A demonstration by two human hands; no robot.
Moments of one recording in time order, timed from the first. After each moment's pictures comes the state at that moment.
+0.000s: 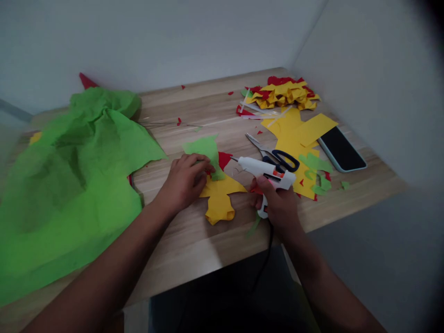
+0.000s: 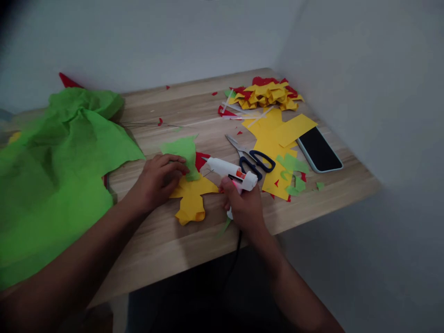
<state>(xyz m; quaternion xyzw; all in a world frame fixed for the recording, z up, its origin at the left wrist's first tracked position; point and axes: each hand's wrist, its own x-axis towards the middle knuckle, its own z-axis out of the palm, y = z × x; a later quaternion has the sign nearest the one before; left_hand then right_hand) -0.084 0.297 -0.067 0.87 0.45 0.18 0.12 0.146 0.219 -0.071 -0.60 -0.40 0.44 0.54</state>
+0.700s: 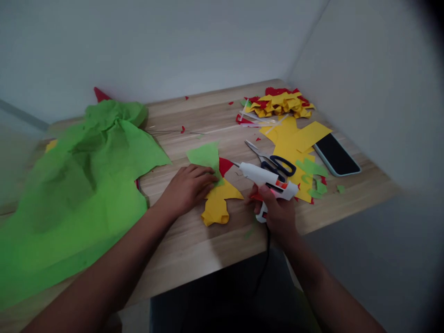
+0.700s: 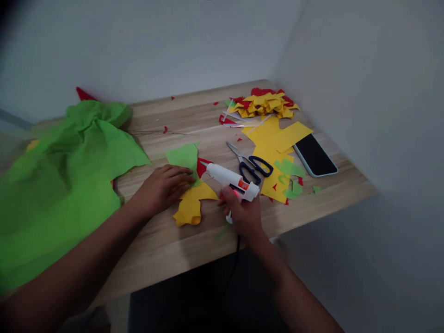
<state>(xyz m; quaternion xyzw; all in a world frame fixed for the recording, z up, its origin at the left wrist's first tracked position) -0.090 0.292 -0.061 0.91 0.38 0.12 0.13 0.141 0.209 -0.064 -0.57 -0.39 0.46 0.56</state>
